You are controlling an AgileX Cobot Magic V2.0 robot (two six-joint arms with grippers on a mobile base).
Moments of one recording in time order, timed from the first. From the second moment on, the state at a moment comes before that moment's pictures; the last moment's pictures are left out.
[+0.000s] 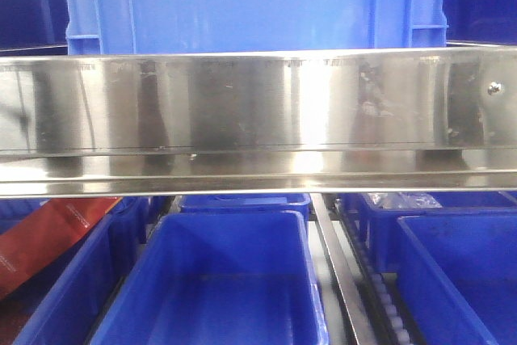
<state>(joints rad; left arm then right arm) -0.29 1.28 -1.62 -0.09 0.85 0.10 0.44 1.23 -1.60 0.10 0.77 -0.11</state>
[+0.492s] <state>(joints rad) -0.28 0.56 -0.76 -0.10 0.39 0.10 0.44 0.64 -0.81 0.10 0.43 -0.11</state>
